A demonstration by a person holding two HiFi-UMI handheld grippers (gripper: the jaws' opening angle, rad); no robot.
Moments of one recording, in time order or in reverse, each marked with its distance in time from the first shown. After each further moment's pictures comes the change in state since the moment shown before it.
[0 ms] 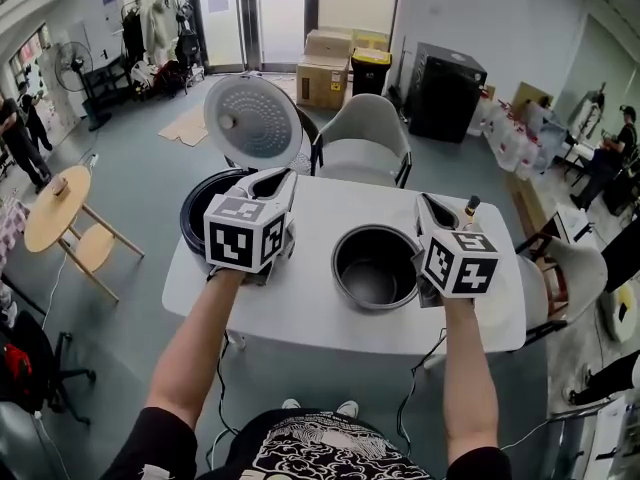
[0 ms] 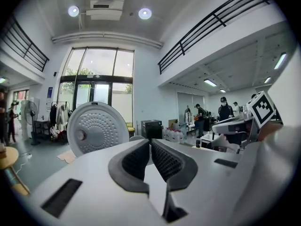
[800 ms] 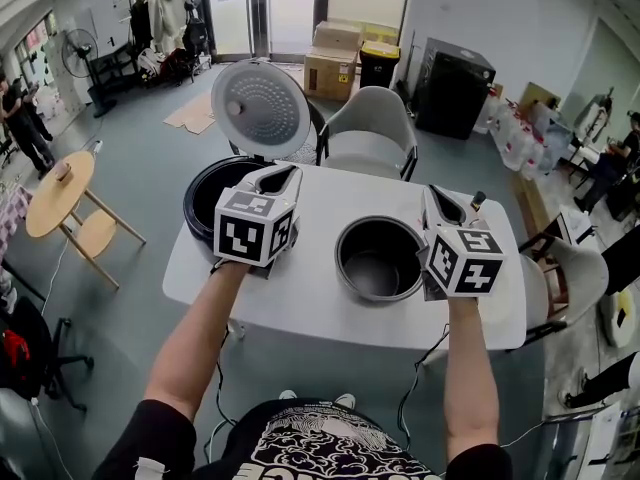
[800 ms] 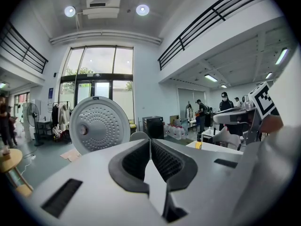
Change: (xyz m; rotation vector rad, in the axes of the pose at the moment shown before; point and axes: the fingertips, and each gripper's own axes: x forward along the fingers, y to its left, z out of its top) left arm -0.010 -0.003 -0.021 0.028 0.043 0.023; right arm -0.013 0.009 0.005 -0.060 -0.044 0.002
